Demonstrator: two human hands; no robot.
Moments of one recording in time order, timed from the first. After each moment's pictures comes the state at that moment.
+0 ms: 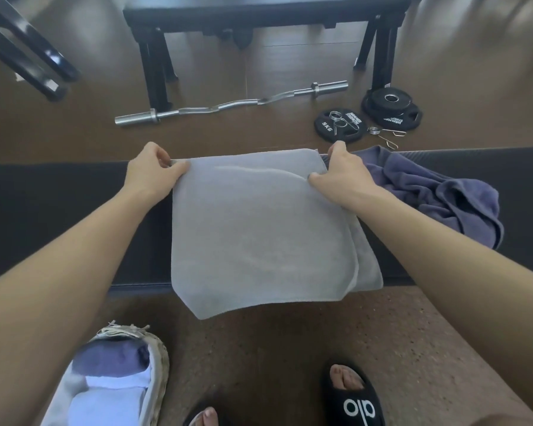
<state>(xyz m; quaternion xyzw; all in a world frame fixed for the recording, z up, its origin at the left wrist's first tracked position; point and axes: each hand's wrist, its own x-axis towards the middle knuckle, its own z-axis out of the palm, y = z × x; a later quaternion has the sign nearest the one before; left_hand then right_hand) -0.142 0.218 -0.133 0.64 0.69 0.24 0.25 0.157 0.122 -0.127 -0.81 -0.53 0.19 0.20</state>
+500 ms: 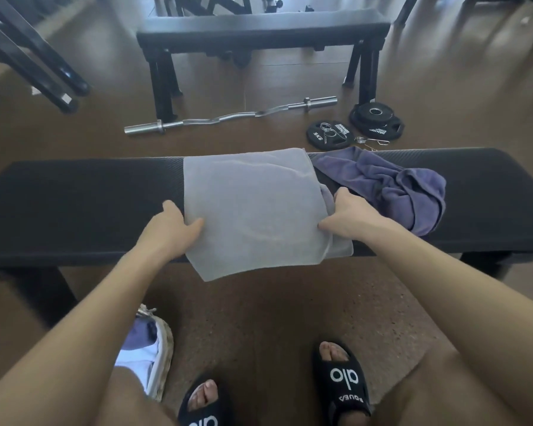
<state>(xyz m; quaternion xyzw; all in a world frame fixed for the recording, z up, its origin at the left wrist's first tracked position) -0.153 0.073 -0.127 0.66 0.70 0.07 0.25 0.154 0.009 -0.111 -0.82 -0.51 0.25 0.06</state>
